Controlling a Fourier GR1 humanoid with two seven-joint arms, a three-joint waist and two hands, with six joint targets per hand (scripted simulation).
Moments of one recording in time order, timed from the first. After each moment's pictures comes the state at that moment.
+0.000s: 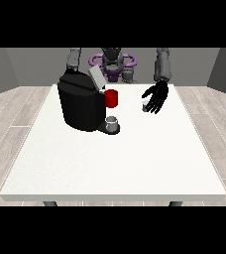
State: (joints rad) left arm -0.48 0.39 -0.04 -0.94 -0.57 -0.08 -0.15; right arm -0.24 -0.02 0.04 -1.39 0.16 -0.17 0.01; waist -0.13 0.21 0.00
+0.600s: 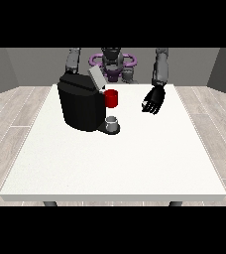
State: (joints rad) left arm -0.55 0.40 -0.12 -0.80 -0.78 0.00 -0.17; right arm -0.27 -0.02 0.03 -1.32 0.15 -0.14 -0.03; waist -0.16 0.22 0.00
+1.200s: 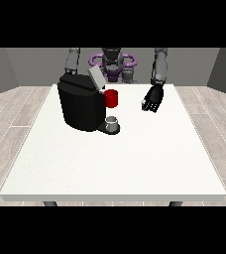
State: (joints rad) left arm -0.62 0.37 -0.14 -0.70 -0.88 -0.03 -0.20; right arm -0.28 -0.03 0.00 -1.23 0.18 -0.18 -0.03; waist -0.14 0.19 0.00
